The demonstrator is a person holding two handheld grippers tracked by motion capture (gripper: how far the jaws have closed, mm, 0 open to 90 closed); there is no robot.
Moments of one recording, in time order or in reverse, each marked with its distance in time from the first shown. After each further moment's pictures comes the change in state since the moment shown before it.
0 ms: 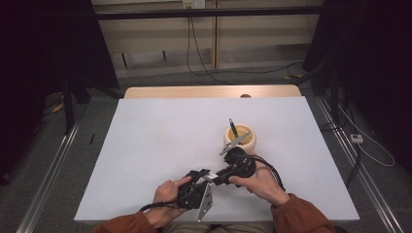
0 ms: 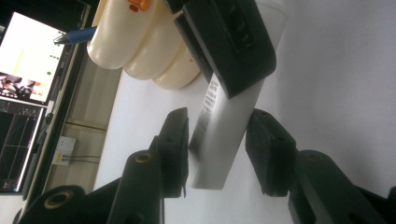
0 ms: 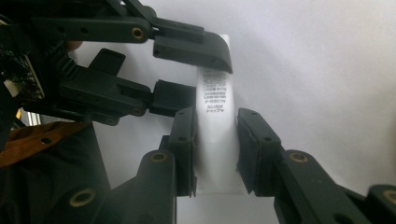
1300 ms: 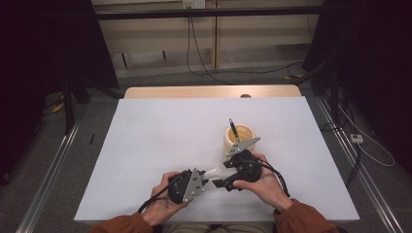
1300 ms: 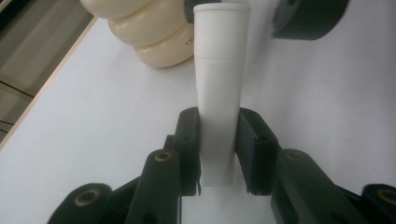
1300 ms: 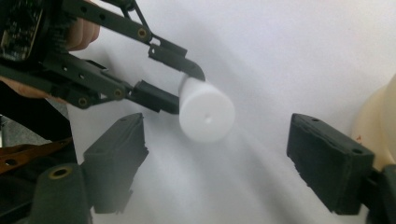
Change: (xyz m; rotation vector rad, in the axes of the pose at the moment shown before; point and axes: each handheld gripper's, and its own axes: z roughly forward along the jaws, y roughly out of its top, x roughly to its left) left arm 0.021 -0.024 -0.002 -0.071 -0.188 -0.435; right arm 0.002 -0.016 -0.010 -0.163 -0.086 -0.056
